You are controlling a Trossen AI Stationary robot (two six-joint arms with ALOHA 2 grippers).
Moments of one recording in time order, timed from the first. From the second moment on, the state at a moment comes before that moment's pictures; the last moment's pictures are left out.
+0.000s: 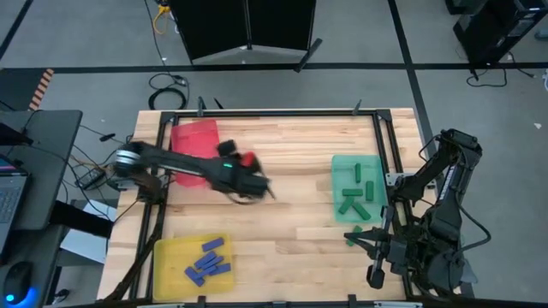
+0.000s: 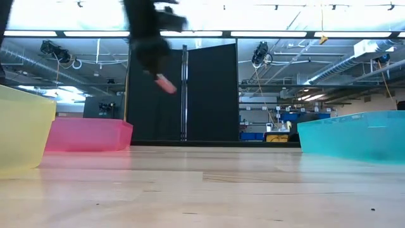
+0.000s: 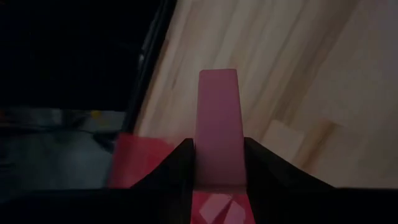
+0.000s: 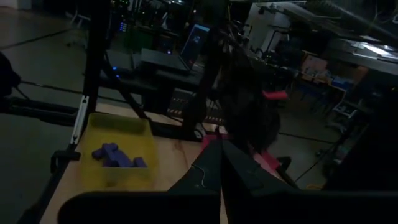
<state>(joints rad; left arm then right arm) -0.13 1.76 1.51 -1.28 -0.78 -0.50 1.08 1.35 1.18 -0.16 1.33 0.04</state>
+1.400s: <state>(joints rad) 0.20 0.88 0.53 -0.33 -0.33 -0.59 0.76 1.61 1.20 -0.83 0.25 0.81</state>
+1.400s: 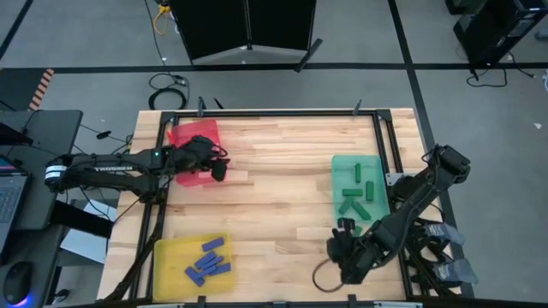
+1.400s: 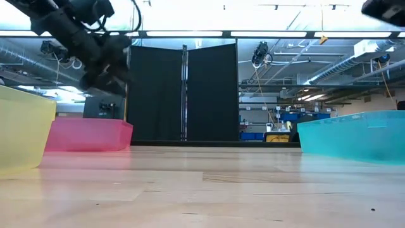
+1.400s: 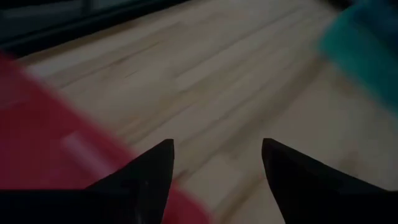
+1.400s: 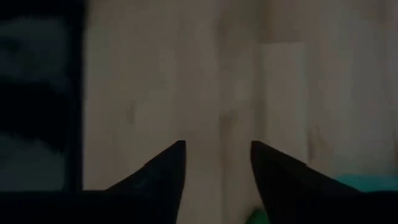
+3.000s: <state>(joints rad) 0.01 0.88 0.53 -0.04 -0.28 -0.59 0.76 1.99 1.23 -1.19 0.03 0.04</state>
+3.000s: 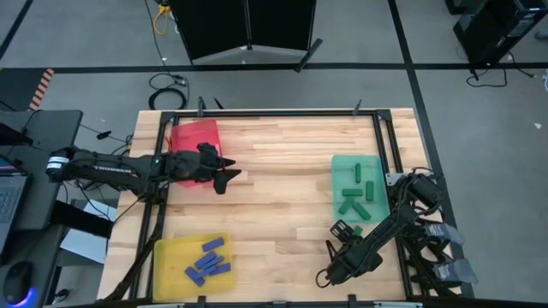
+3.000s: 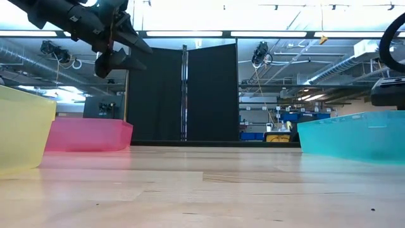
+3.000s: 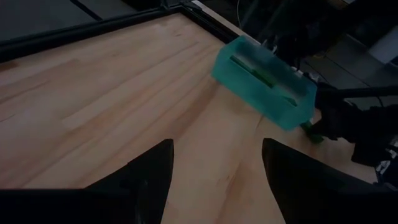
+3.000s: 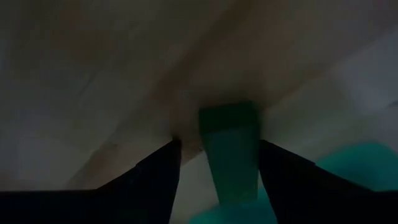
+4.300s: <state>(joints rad) 0.00 0.88 0.54 -0.04 -0.28 -0.61 0.70 1.99 1.71 -1.26 0.44 0.14</state>
